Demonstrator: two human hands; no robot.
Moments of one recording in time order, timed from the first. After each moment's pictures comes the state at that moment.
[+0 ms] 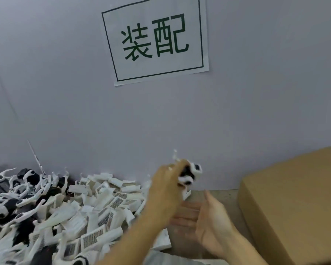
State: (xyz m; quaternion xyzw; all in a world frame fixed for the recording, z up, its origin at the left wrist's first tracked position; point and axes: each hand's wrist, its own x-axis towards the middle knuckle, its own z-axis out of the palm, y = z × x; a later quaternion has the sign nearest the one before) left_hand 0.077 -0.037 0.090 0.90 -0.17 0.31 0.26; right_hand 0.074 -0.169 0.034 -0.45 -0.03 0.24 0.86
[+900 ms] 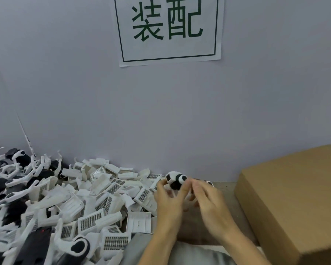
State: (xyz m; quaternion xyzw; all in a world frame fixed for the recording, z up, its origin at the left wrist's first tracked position) left_hand 0.062 -0.055 0.020 0.63 0.06 0.20 0.75; right_hand 0.070 -0.162 0.024 -0.74 -0.21 -0.15 0.63
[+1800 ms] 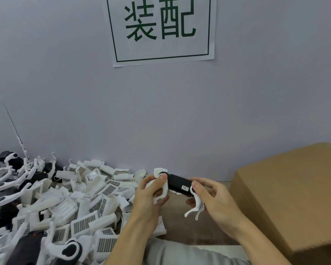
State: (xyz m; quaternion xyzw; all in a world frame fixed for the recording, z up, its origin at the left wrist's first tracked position) left_hand 0.068 -0.014 0.032 0.50 0.04 0.10 0.86; right_hand 0.079 -0.191 0.032 -0.68 -0.16 -0.01 0.71
